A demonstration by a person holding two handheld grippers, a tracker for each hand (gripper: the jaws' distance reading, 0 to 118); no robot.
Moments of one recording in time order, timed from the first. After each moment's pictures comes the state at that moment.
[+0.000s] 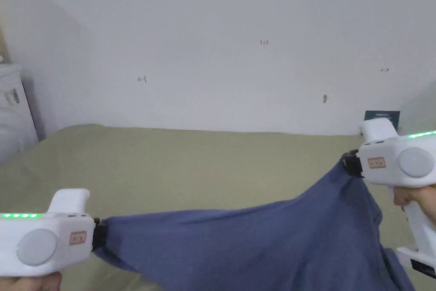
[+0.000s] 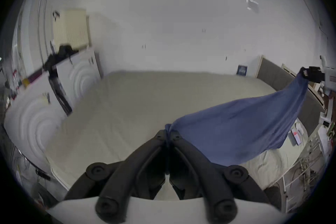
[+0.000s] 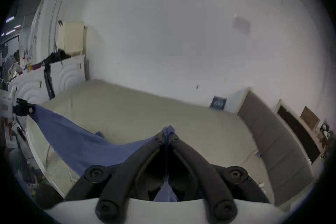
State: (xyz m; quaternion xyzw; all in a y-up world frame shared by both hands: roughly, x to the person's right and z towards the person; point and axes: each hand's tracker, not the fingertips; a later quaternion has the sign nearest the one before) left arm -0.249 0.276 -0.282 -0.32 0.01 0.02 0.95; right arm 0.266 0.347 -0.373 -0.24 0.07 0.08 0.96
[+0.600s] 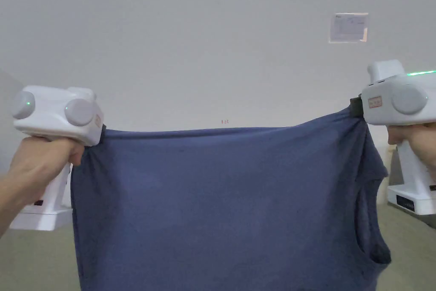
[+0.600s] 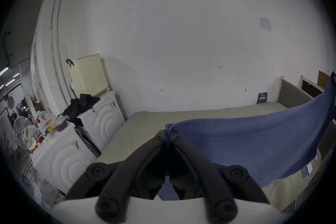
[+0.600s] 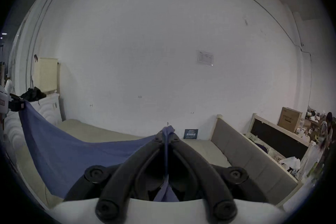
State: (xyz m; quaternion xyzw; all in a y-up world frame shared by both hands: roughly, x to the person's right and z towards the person) left arm -0.204 0.531 -0.371 -0.19 0.08 -0.06 0.98; right arm 0.310 0.557 -0.316 -0.06 -0.07 0.06 0.99
